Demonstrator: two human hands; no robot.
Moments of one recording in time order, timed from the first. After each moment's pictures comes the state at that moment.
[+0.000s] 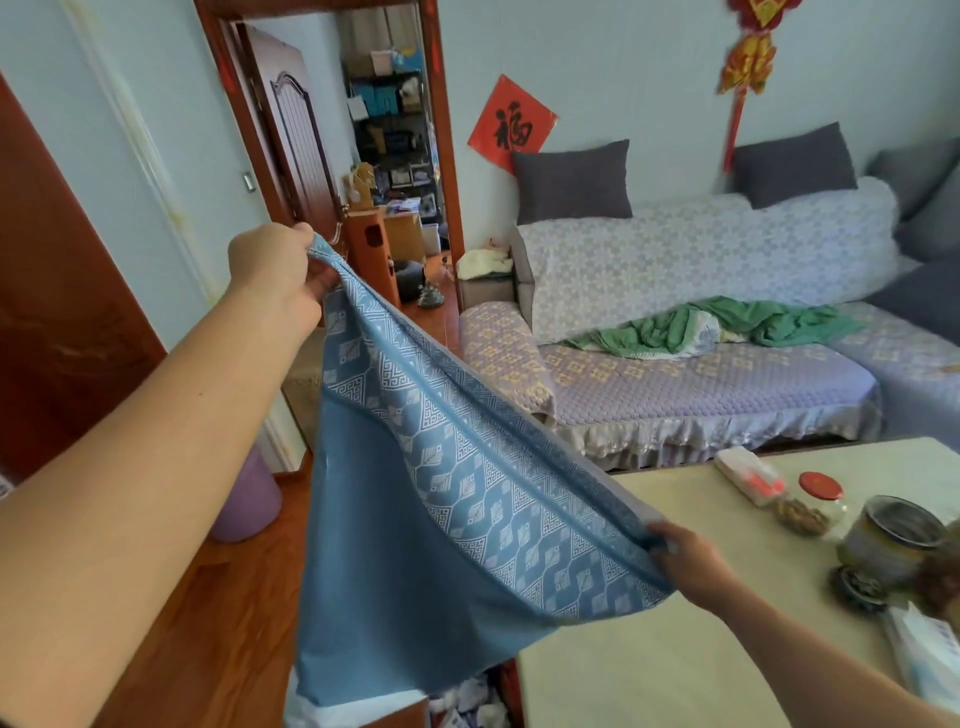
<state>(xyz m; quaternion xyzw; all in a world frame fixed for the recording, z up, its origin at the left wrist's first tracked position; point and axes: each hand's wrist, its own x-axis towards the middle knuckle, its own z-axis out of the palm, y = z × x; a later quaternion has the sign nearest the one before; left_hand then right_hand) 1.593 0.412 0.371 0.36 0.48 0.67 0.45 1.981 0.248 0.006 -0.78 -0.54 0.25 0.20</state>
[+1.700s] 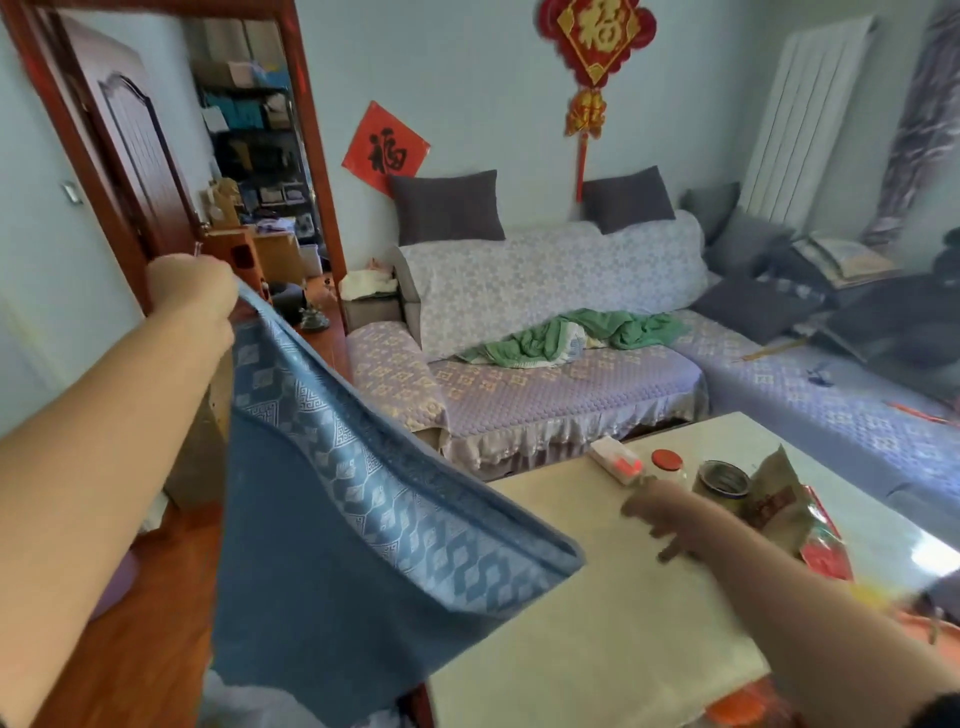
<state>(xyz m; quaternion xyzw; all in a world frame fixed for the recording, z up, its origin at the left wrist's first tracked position) 1.634 0.457 0.345 0.38 0.56 0.63 0.39 2.039 0.179 0.123 -0.86 -0.26 0.38 0.23</state>
